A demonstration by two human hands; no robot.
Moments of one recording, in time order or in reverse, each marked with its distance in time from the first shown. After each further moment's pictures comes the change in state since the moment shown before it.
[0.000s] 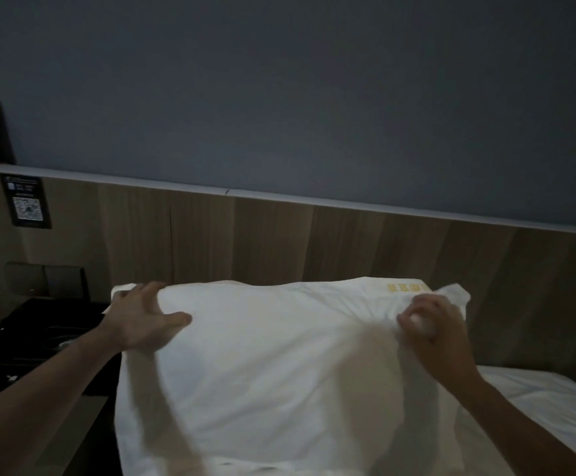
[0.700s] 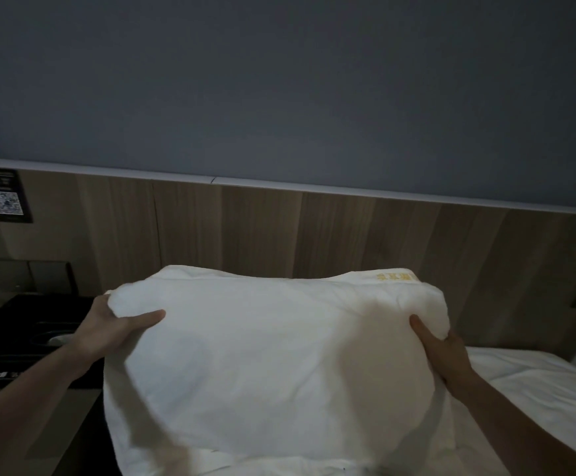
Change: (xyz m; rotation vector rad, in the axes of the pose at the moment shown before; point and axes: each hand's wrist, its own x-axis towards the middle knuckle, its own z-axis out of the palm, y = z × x) left_hand -0.007 -0.046 0.025 -0.715 0.007 -0.151; right_hand -0.035 0.038 0.006 0.573 -0.036 0.864
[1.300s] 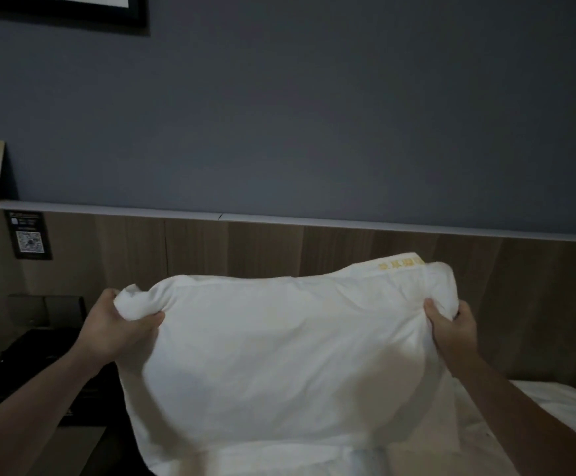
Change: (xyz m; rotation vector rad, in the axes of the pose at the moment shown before) left_hand 0.006 0.052 -0.009 0.054 0.276 0.108; right_hand 0.040 -0.066 0.009 0.113 0.218 -0.187
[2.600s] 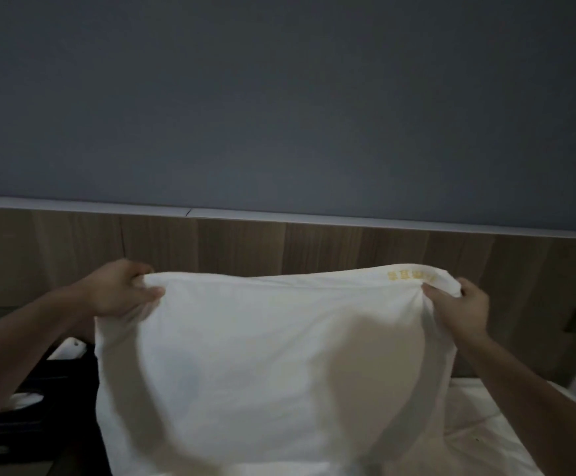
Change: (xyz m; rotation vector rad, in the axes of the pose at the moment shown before) left_hand 0.087 0.076 0.041 0.611 -0.497 0.354; right_hand 0.078 -0.007 0.004 -0.161 0.070 -0.163
